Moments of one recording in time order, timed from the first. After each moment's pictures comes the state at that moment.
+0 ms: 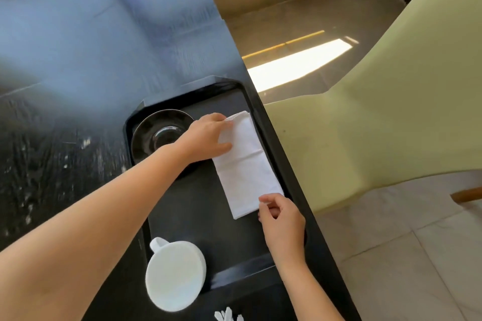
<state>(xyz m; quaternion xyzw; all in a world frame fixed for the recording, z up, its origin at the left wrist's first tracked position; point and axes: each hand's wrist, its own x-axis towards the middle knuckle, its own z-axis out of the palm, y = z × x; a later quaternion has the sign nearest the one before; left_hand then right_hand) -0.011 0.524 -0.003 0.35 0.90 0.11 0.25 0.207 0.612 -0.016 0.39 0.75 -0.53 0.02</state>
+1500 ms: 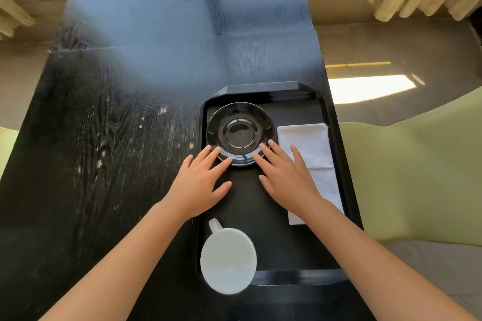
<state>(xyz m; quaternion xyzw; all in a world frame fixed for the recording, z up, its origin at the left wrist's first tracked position) 0.071 0.366 -0.012 0.20 0.96 0.05 0.19 0.084 0.577 -0.025 -0.17 0.98 -0.08 0.09</state>
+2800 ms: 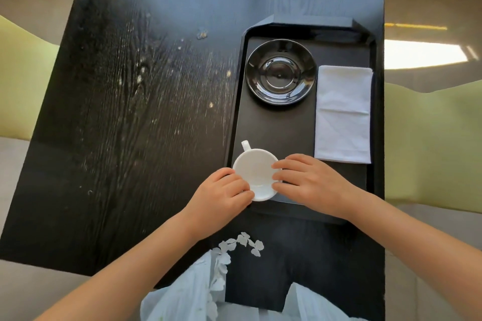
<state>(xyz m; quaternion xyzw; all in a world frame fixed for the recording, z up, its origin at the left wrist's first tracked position) 0.236 0.337 0.003 0.38 0.91 0.17 0.02 0.188 0.574 -0.007 -0.54 0.83 -0.15 -0.03</state>
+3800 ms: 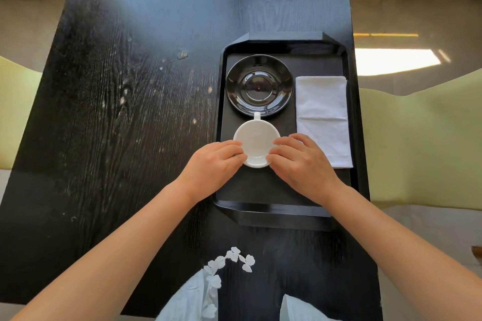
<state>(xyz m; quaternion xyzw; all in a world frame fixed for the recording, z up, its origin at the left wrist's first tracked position) 0.157 0.349 -0.012 0.39 0.90 0.17 -0.04 0.164 0.578 -0.010 -0.36 0.92 -0.14 -0.11</state>
